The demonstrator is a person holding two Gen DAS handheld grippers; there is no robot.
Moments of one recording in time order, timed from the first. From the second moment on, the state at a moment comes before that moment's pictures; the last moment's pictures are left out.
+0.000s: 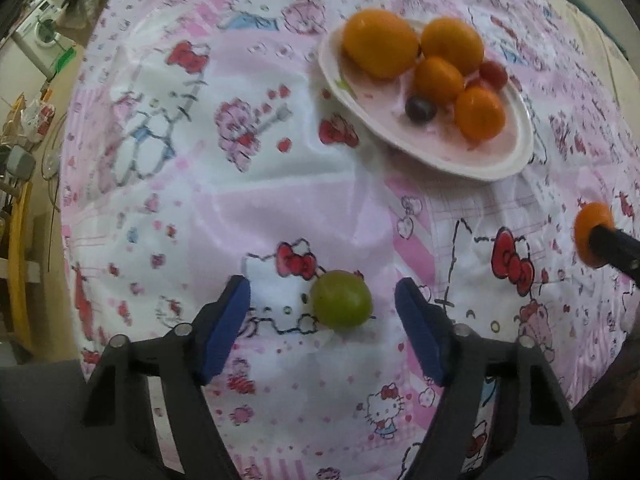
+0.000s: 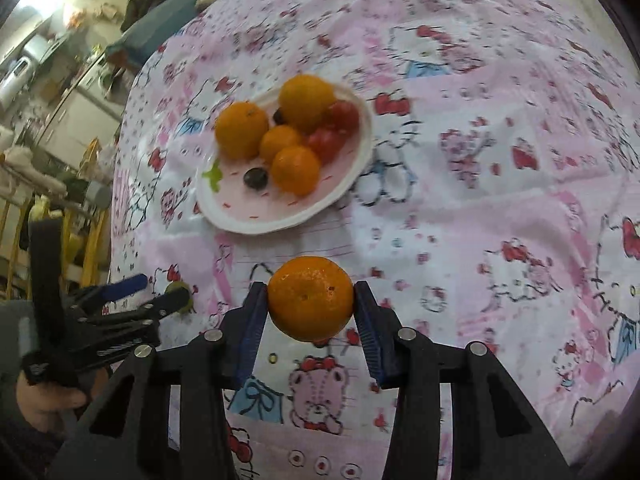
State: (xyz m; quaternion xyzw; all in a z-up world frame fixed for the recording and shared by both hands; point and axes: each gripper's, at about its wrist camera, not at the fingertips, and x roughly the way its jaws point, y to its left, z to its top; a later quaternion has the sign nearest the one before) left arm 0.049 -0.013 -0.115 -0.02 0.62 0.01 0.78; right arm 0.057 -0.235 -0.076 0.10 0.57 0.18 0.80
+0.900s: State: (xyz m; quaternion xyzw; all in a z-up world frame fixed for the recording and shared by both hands) left arm 0.045 -0.020 -0.099 0.01 0.59 0.00 0.81; right arm 0.058 -0.257 -0.074 0.13 0.56 0.17 0.80
